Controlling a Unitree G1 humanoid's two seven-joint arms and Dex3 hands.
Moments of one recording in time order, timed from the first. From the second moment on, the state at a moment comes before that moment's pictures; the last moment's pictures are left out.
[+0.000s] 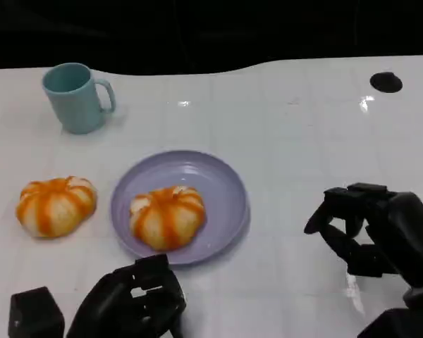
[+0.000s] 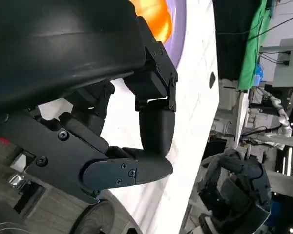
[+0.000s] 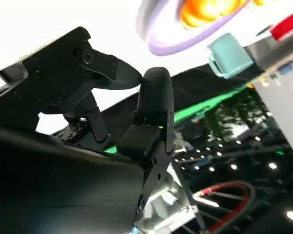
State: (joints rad) left arm 0.04 0.01 -0.01 0.42 -0.28 -0.32 -0.67; right arm -0.16 -0.34 0.23 0.34 -0.63 -0.66 -0.40
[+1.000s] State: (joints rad) left arm 0.02 0.02 0.00 0.44 -0.28 -0.32 -0.67; right arm -0.04 -0.31 0.21 0.38 -0.63 -0.65 -0.44
